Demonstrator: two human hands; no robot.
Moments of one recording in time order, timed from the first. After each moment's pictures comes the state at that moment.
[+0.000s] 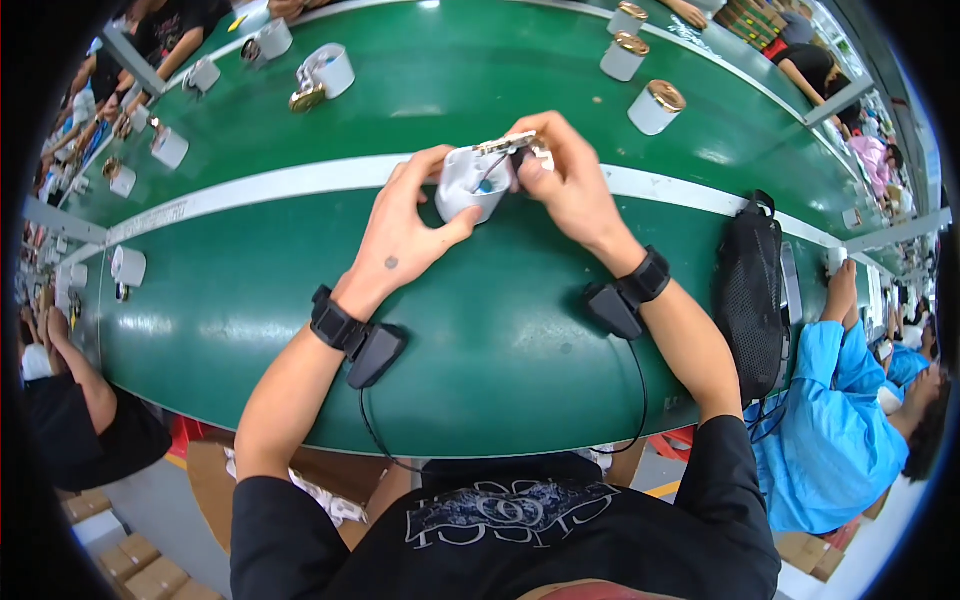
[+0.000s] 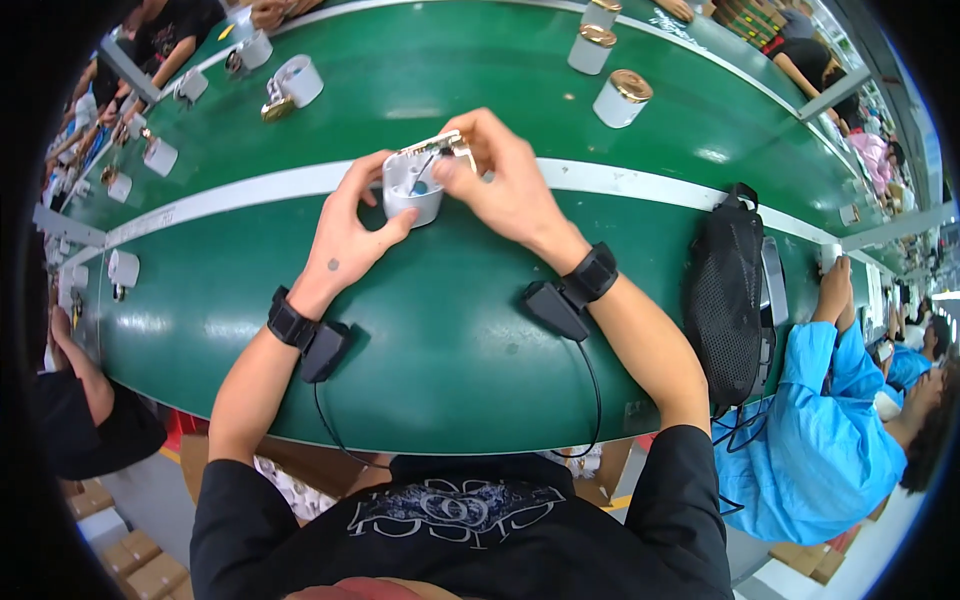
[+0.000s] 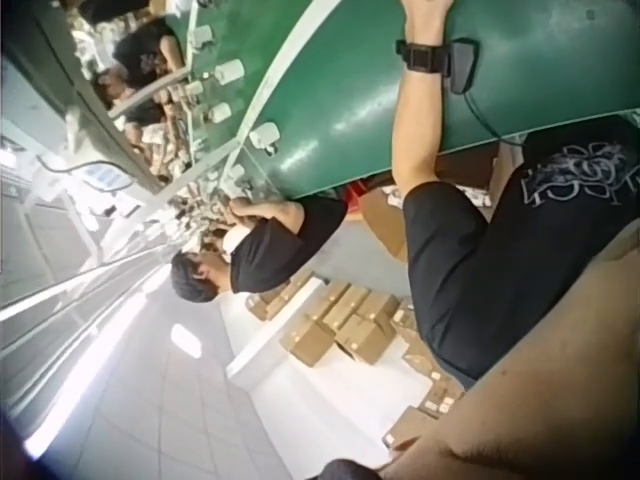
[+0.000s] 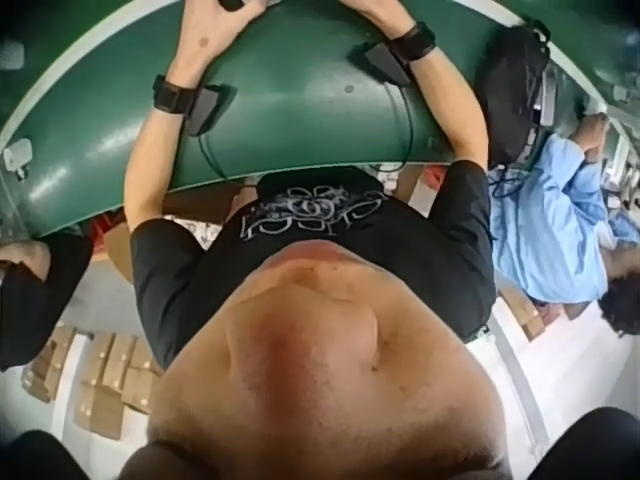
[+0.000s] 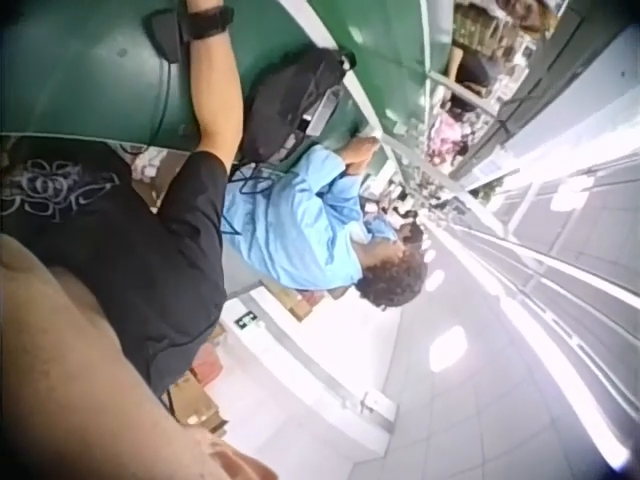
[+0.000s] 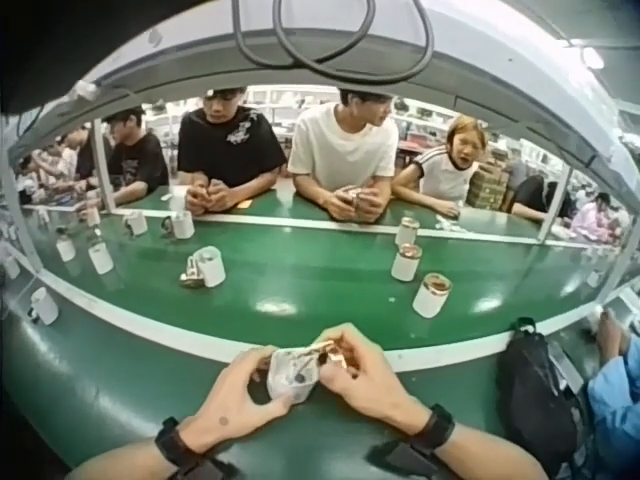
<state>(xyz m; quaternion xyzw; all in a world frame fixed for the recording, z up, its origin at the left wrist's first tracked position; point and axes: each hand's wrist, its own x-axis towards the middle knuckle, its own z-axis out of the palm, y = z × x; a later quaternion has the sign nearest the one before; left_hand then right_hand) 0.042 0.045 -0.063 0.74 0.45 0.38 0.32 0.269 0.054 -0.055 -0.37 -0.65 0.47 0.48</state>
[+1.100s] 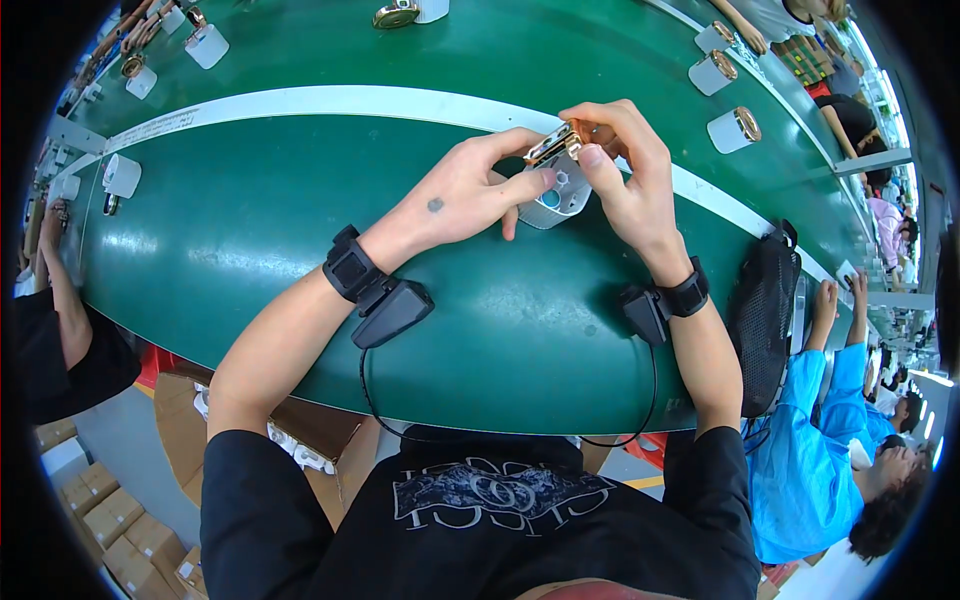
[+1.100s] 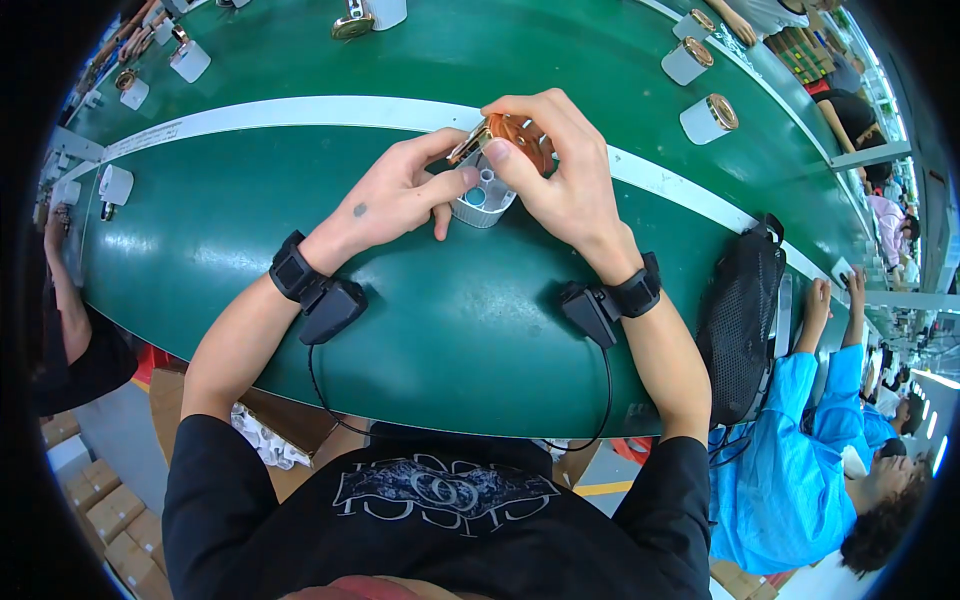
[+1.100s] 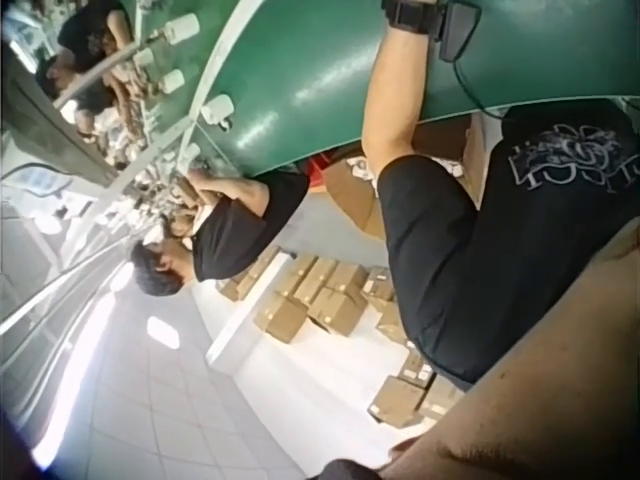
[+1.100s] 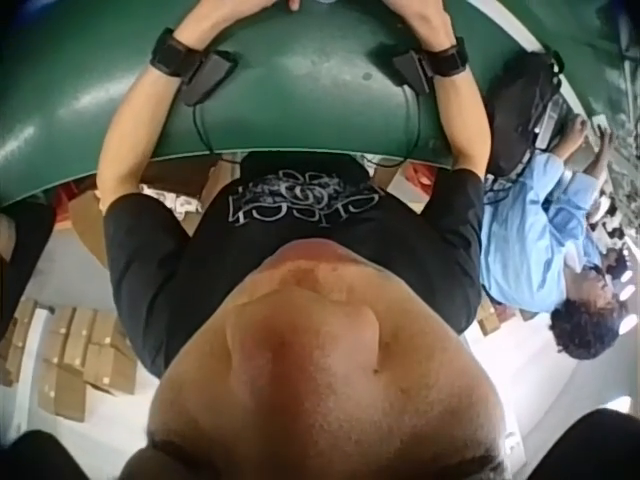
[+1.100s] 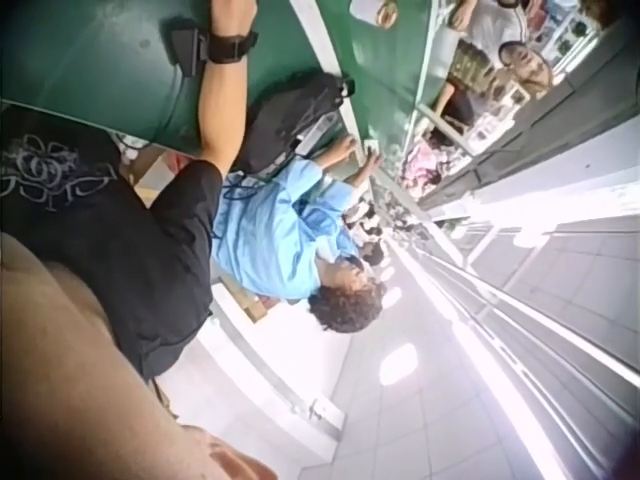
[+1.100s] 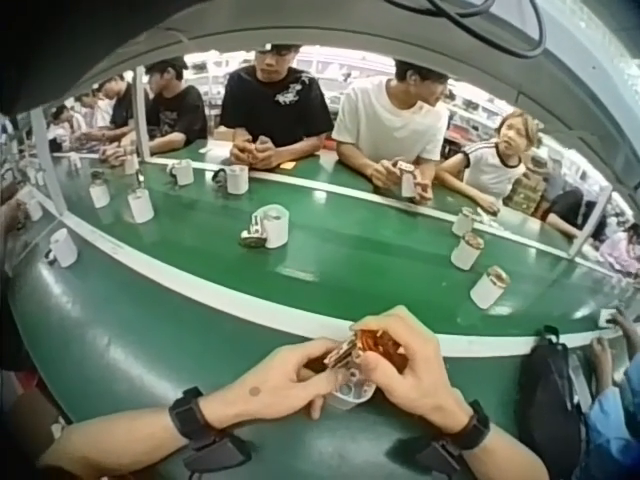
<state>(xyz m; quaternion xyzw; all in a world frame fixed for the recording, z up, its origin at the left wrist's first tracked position) 0.021 0.027 -0.080 0.60 0.34 0.31 0.65 0.240 0.032 -0.067 -0.41 -0.78 0.25 0.41</state>
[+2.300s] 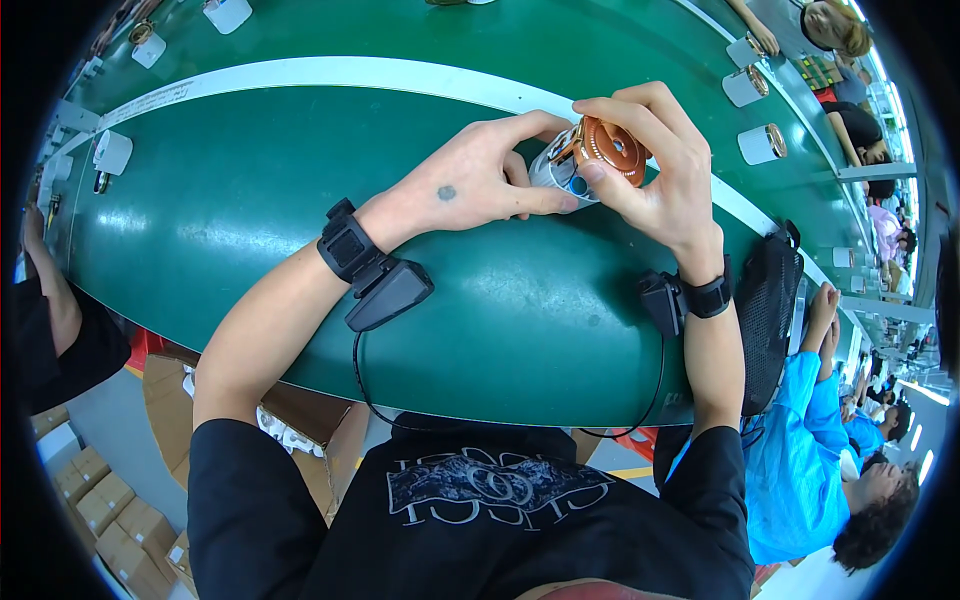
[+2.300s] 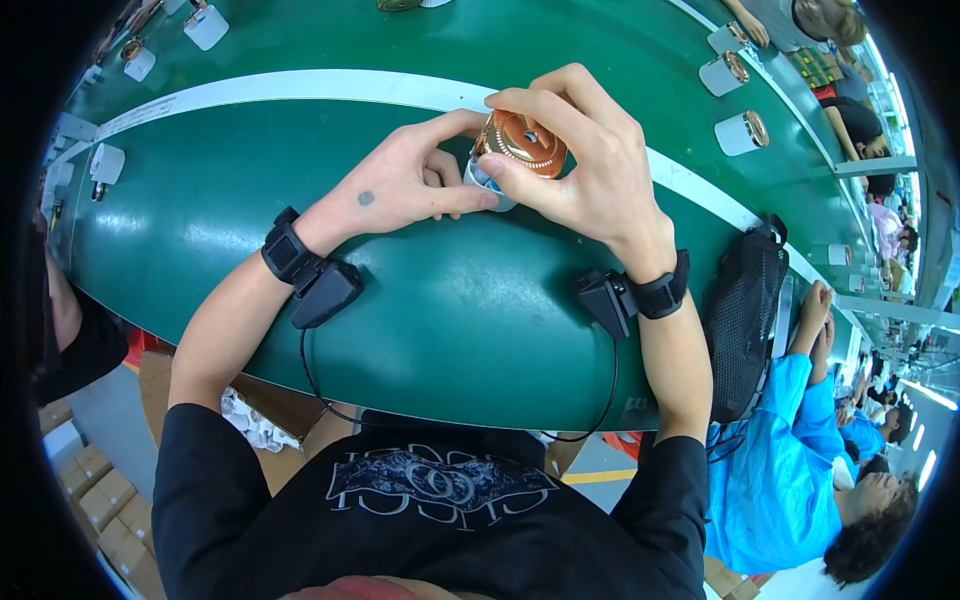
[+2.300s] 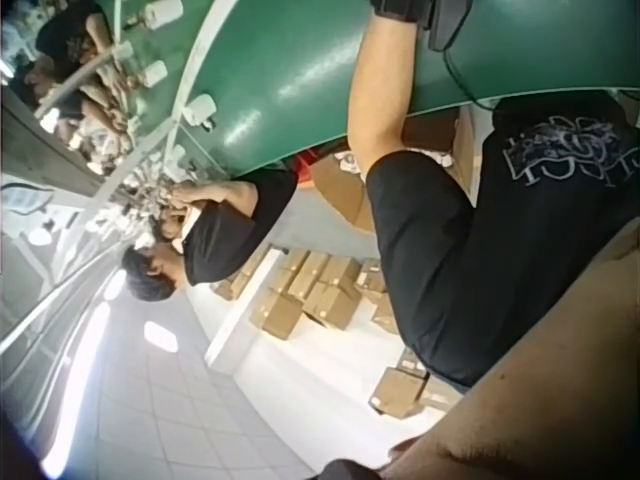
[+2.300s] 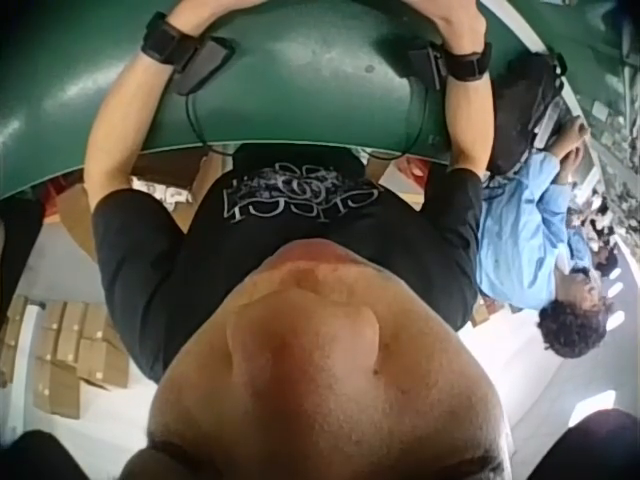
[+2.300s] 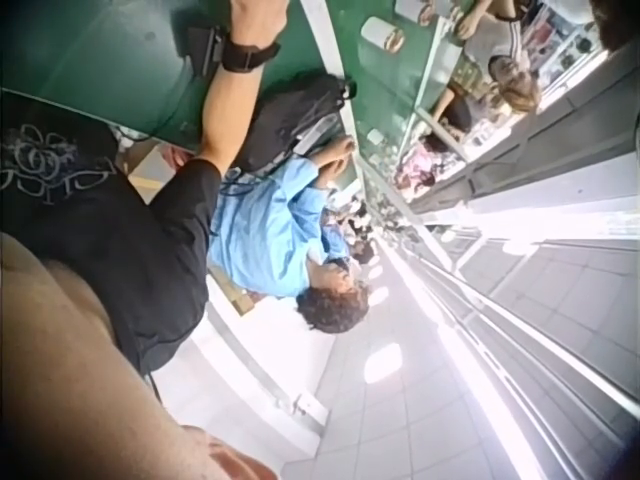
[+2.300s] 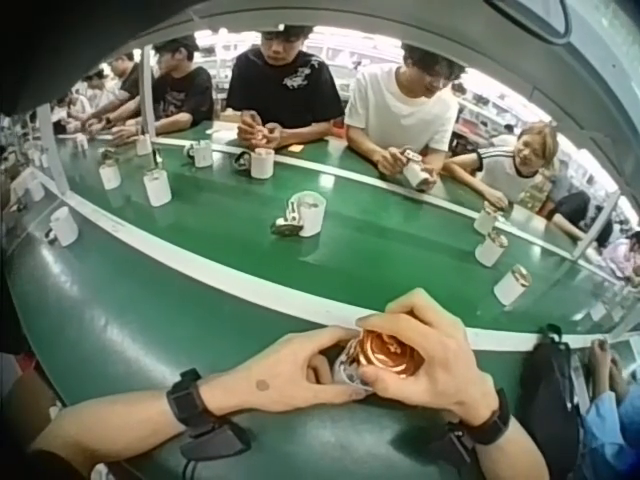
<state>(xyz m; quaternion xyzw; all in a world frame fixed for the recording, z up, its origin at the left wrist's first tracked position) 0.009 0.021 -0.096 0.70 0.36 0.26 0.56 0.240 0.028 -0.058 -0.33 -0.88 0.07 0.34</state>
